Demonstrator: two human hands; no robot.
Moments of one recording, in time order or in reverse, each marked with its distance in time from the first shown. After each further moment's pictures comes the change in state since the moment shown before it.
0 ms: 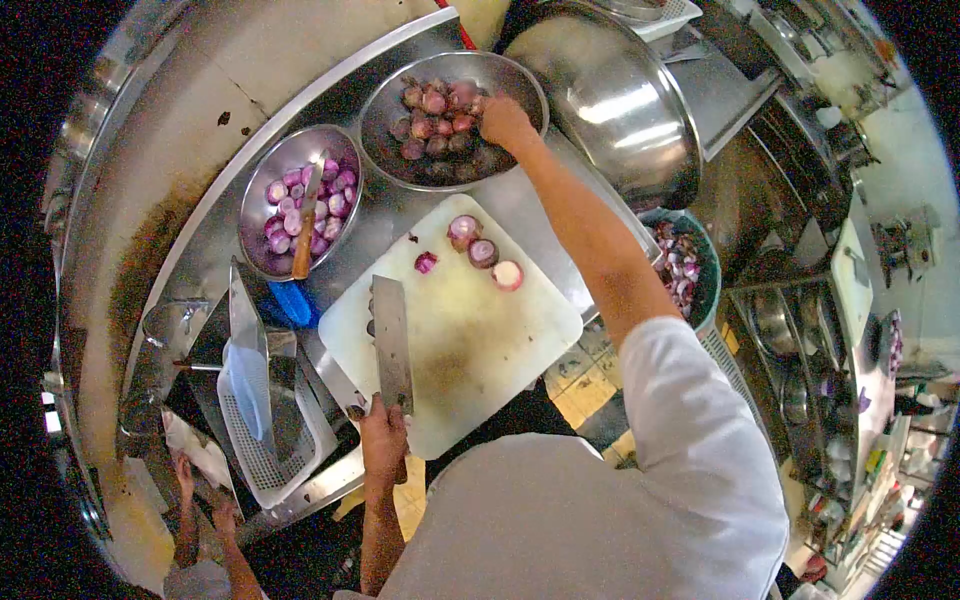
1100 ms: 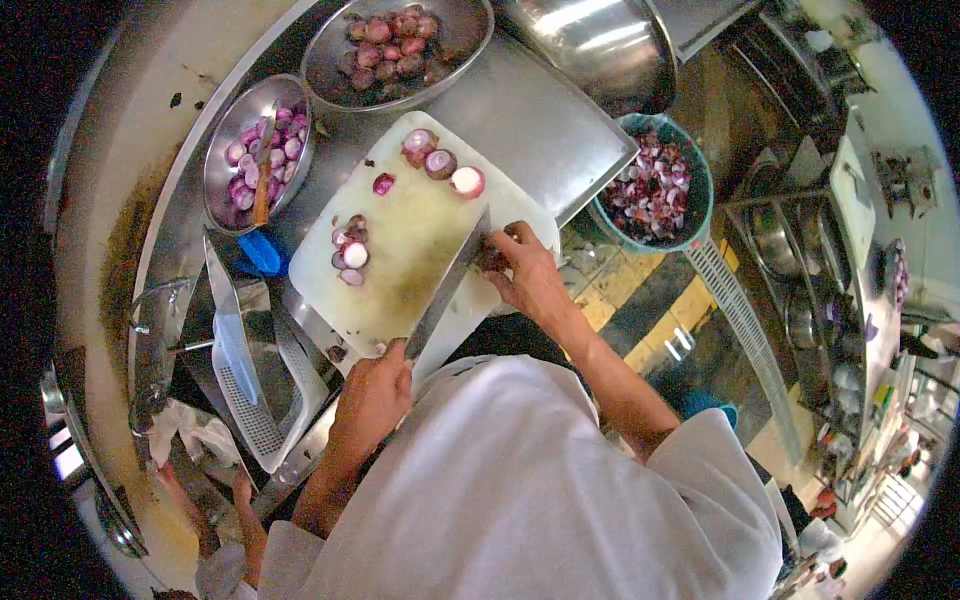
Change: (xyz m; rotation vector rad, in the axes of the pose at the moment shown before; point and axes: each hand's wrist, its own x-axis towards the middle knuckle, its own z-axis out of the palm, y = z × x) left_hand -0.029 0.130 -0.051 0.331 -0.537 0.283; right_hand -0.404 -0.144 -0.070 0.674 -0.052 0.351
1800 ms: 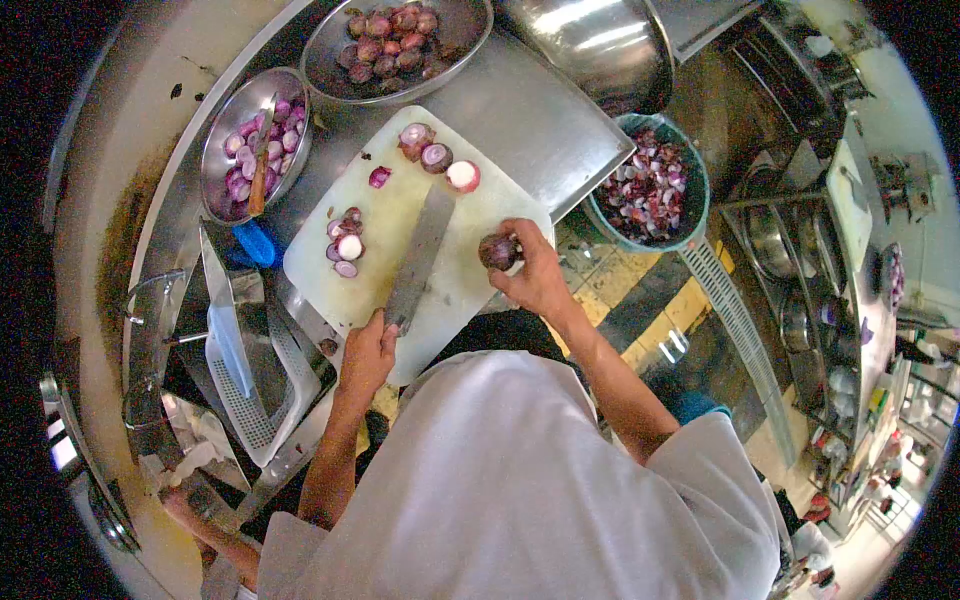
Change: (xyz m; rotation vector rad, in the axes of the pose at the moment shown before) left_hand 0.049 -0.080 0.068 -0.096 0.302 0.070; right_hand -0.006 0.016 -0.003 0.165 0.071 -0.003
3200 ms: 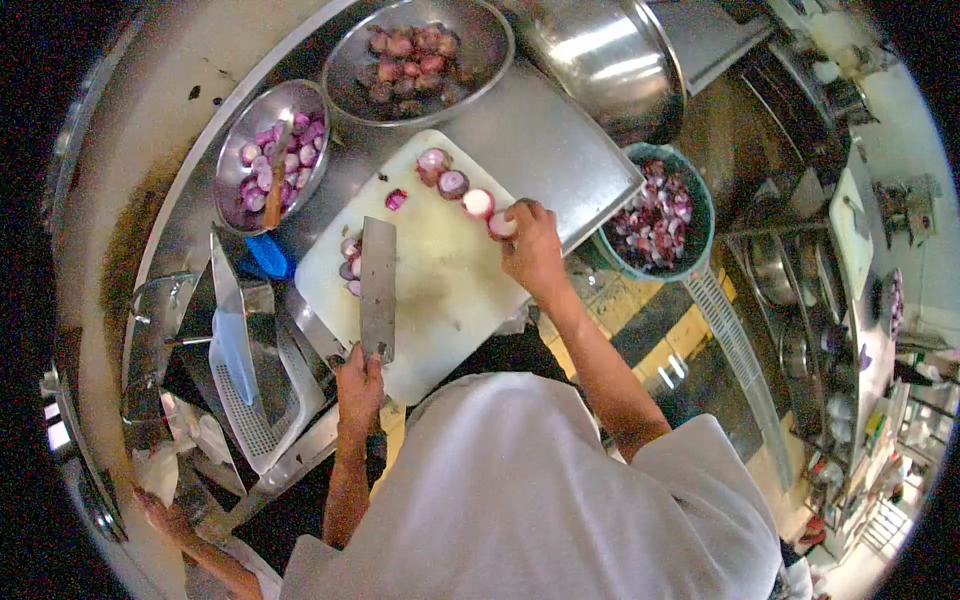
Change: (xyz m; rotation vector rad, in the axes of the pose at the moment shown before) left_hand -0.029 -0.022 -0.012 -0.166 0.178 -0.264; right_hand 0.070 0.003 0.007 -0.346 0.195 -0.158
